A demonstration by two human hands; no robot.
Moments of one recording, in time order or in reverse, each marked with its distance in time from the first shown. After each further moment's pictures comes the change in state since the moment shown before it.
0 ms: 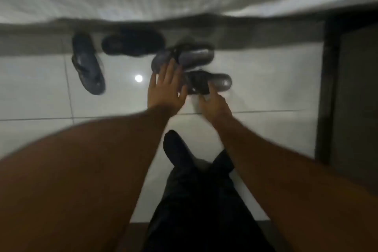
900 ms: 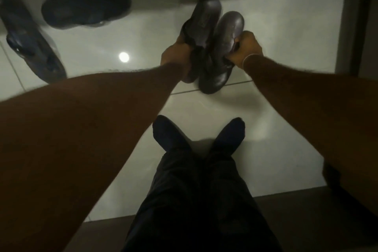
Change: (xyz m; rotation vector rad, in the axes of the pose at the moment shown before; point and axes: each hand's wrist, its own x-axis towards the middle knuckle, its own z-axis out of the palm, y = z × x) left_hand 0.103 0.054 0.117 -0.192 -0.384 -0.082; right_hand 0.150 0.122 -0.060 -0.053 0.162 0.111
